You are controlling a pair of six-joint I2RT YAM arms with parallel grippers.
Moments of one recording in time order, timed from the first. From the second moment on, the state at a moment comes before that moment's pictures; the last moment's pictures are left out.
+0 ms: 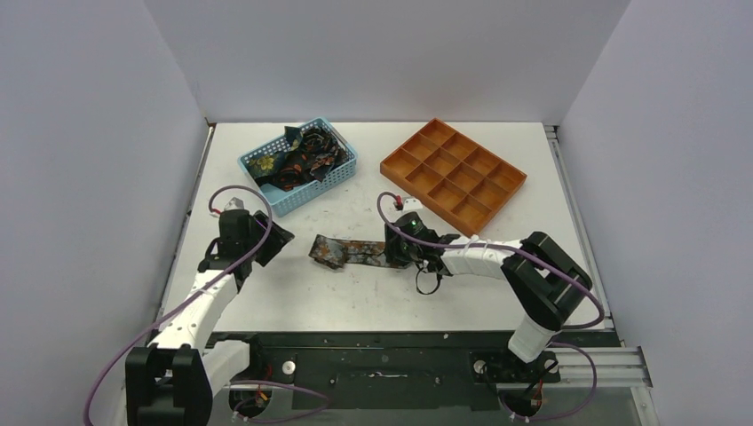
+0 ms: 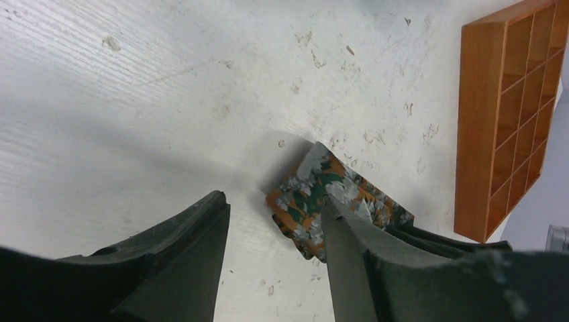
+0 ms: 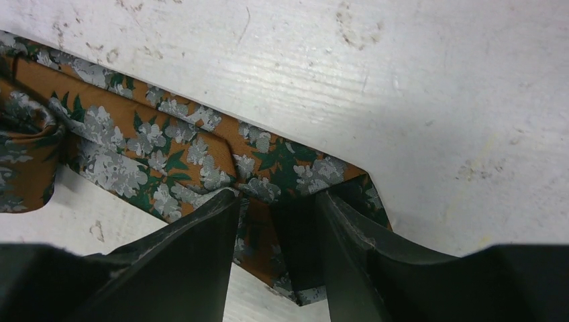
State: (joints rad) left arm -0.07 1.01 0.53 -0.25 0.08 -0.85; right arm 0.77 1.70 0.84 0.06 0.15 0.51
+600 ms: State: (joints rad) left arm 0.00 1.11 0.60 -0.21 0.24 -0.80; right arm 0.77 1.52 0.72 -0.01 0.16 0.52
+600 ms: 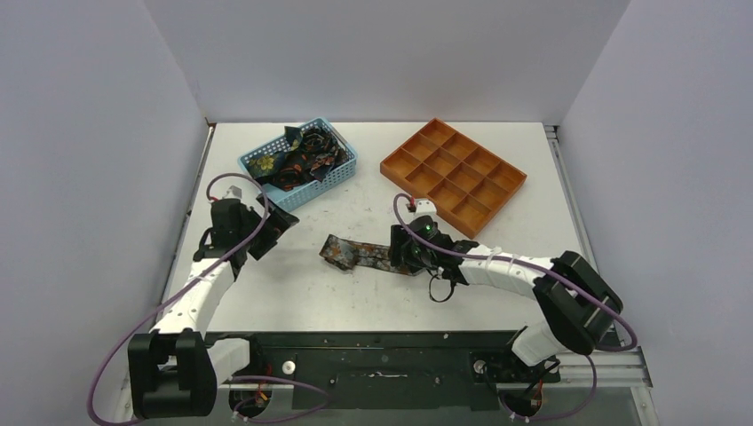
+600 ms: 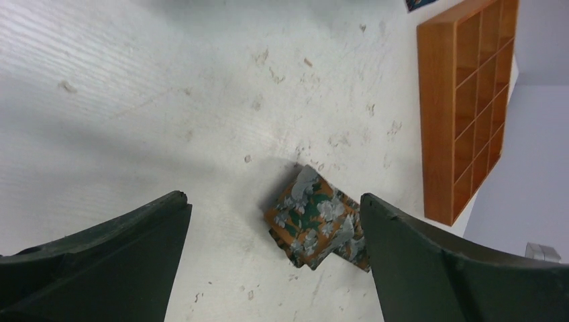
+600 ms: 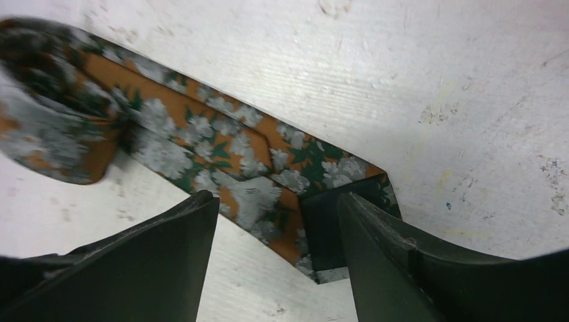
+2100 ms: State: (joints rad) left arm -0.02 0.90 0.43 -0.16 0.33 -0.90; right arm 0.78 2.04 1.45 -0.12 0.12 0.40
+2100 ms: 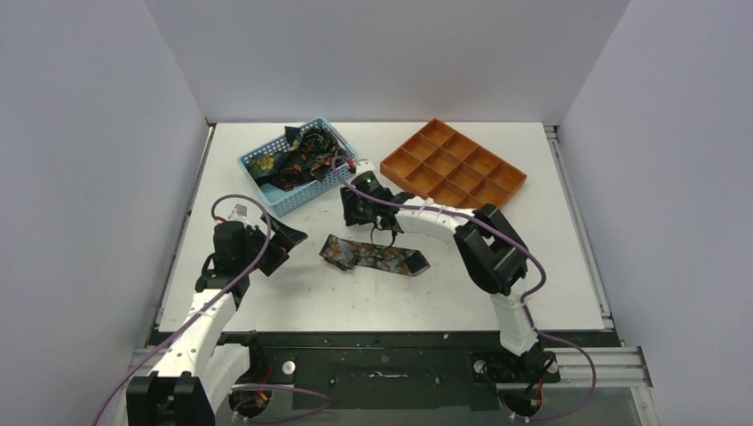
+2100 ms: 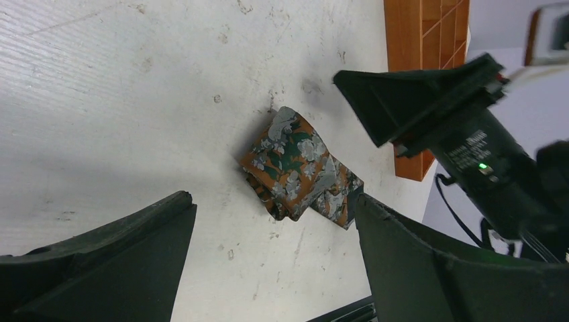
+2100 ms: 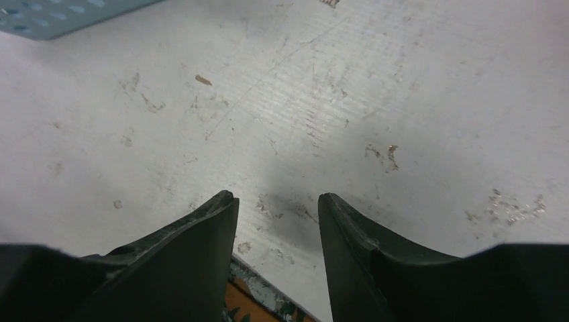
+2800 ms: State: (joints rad) left arm -0.02 0.85 0.41 -0.20 0.33 -0.88; right arm 0.89 2.15 1.49 -0.16 -0.08 0.16
